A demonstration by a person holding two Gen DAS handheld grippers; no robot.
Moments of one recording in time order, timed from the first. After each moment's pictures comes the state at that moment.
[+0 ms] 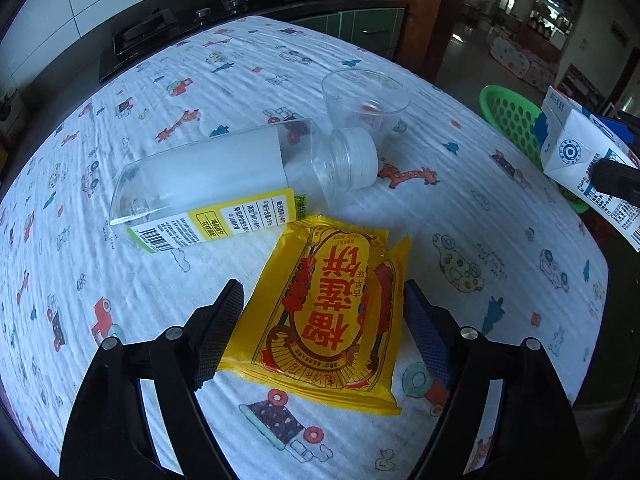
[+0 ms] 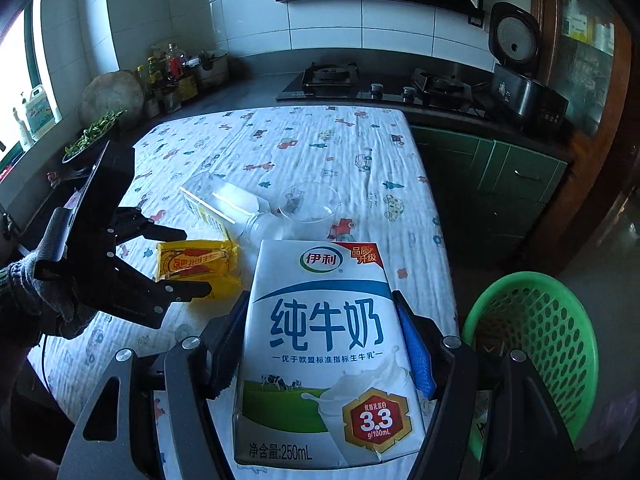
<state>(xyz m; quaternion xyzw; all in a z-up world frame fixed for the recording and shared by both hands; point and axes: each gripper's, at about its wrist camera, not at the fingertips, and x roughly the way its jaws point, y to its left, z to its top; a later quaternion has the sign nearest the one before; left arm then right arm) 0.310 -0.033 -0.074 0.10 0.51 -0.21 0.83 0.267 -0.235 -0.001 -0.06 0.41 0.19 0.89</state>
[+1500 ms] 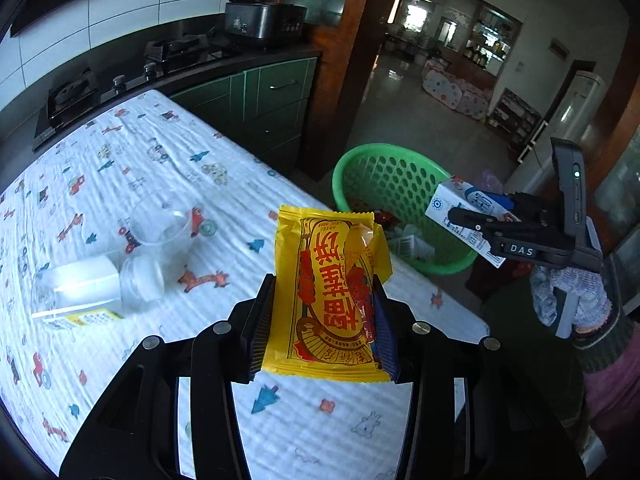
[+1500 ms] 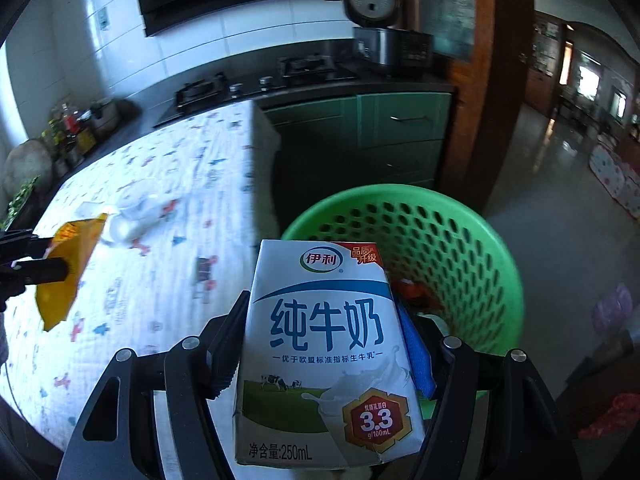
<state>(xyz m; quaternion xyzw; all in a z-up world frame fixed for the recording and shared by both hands) 0.270 -0.160 0.007 0.05 0.44 -0.32 0.84 0.236 -0.419 -0.029 0.02 0.42 0.01 0.91</state>
